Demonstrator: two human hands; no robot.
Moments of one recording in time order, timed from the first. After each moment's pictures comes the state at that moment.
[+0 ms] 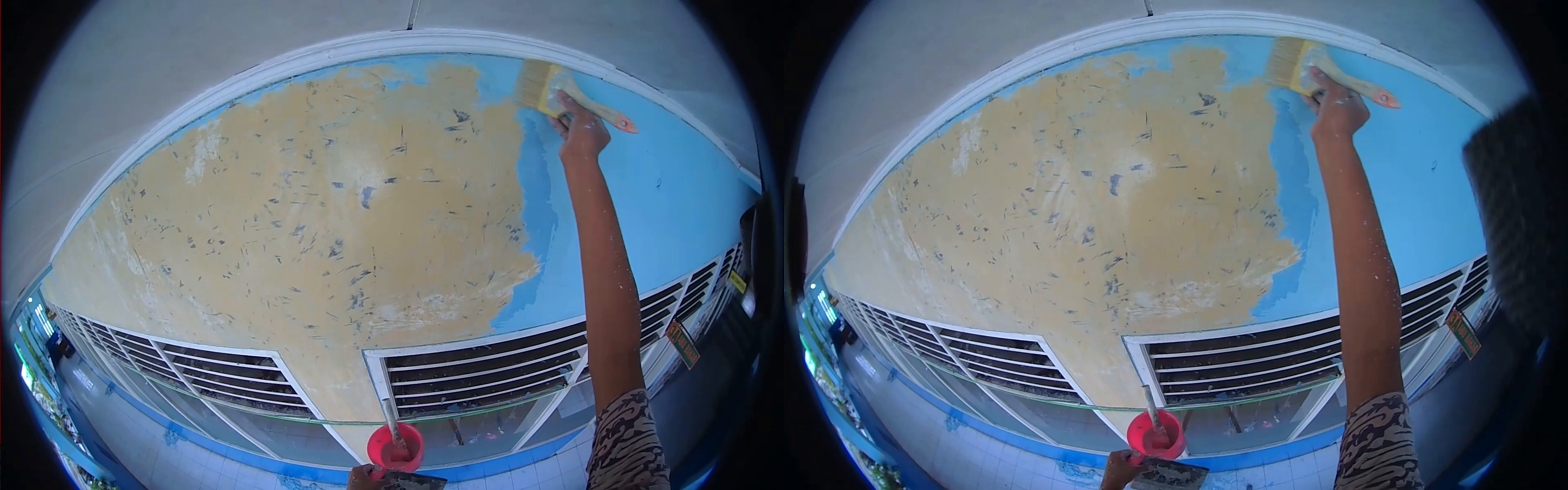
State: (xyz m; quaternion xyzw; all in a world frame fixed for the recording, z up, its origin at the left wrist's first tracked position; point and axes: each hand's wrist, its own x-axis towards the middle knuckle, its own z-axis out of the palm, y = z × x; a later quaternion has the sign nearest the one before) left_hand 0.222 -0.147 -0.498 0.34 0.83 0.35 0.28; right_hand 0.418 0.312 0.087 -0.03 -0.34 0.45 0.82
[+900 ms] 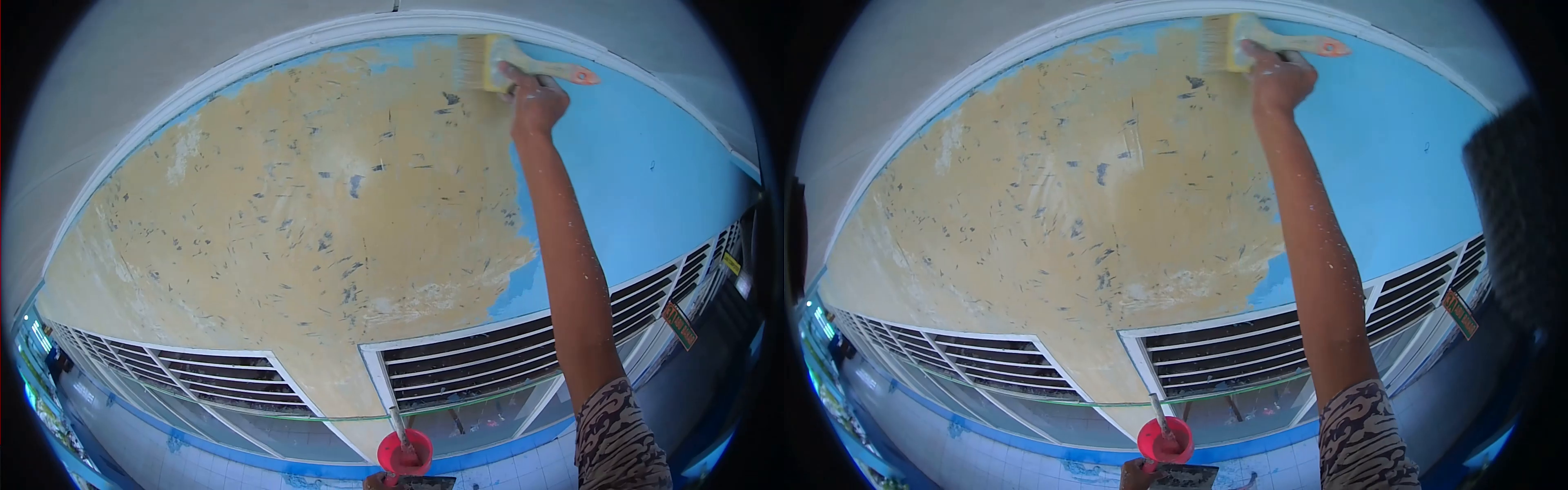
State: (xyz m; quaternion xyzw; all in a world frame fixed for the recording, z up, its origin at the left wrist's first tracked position) left_hand 0.253 -0.161 -0.559 0.36 0.80 0.45 0.15; right_hand 0.351 0.279 0.085 0.02 -0.41 0.35 0.84
